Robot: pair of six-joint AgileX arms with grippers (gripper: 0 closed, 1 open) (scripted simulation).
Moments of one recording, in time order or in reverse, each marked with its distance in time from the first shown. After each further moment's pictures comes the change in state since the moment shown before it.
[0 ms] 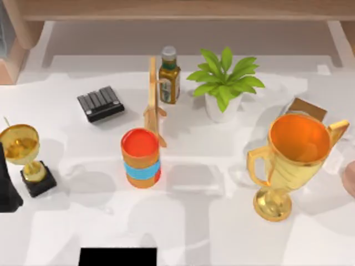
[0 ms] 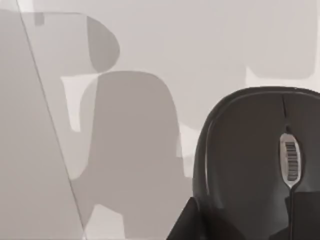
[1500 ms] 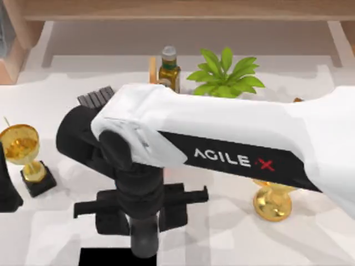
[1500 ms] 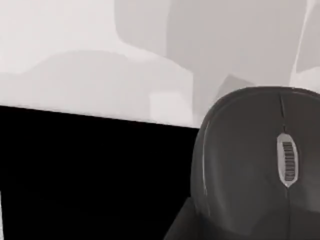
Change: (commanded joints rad) left arm 0.000 0.000 0.000 0.000 0.000 0.000; right arm 1.445 -0.139 -0.429 0.101 0.062 1.075
